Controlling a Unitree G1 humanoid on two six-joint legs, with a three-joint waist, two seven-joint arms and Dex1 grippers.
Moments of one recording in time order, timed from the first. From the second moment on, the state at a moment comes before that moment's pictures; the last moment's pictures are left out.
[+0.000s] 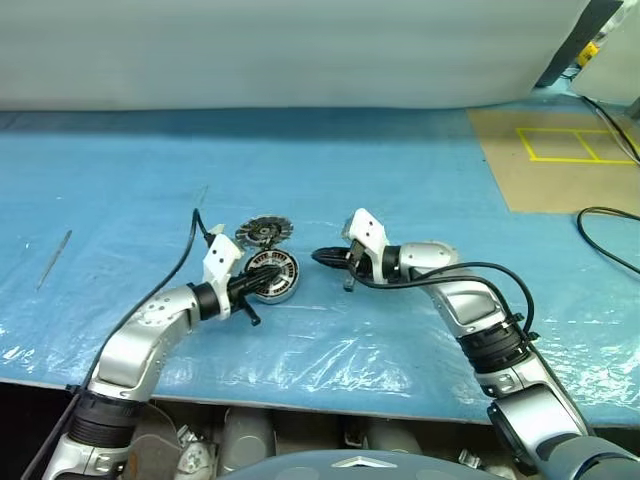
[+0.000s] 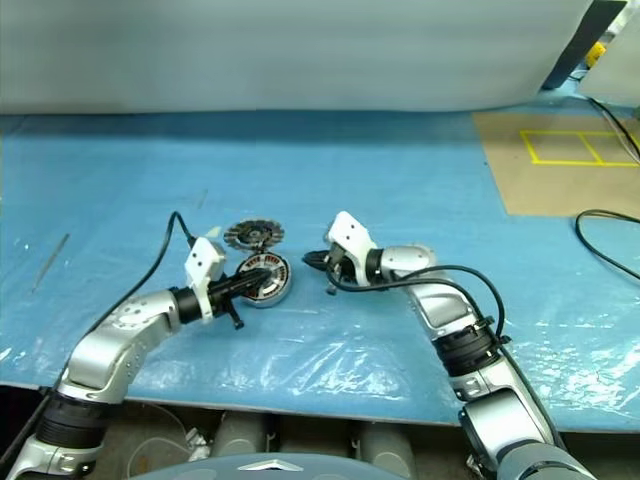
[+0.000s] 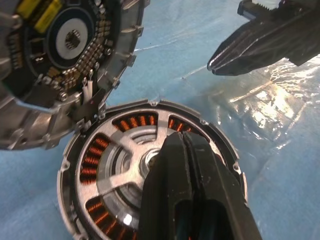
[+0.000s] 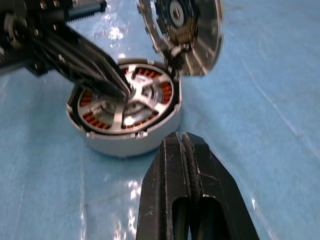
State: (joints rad) left arm -0.10 0.46 -0.07 -0.24 -0.40 0.48 -0.69; right arm -0.50 -0.37 0.30 -0.01 0.16 0.46 0.90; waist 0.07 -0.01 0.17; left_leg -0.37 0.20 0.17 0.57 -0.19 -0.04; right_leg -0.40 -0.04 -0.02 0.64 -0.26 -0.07
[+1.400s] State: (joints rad) left arm -0.73 0.50 0.03 0.57 -0.40 0.29 -1.25; right arm -0.47 -0.40 0.29 -0.02 0.18 0.46 0.92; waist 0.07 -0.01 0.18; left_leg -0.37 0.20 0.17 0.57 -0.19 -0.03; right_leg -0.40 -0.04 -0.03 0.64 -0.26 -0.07
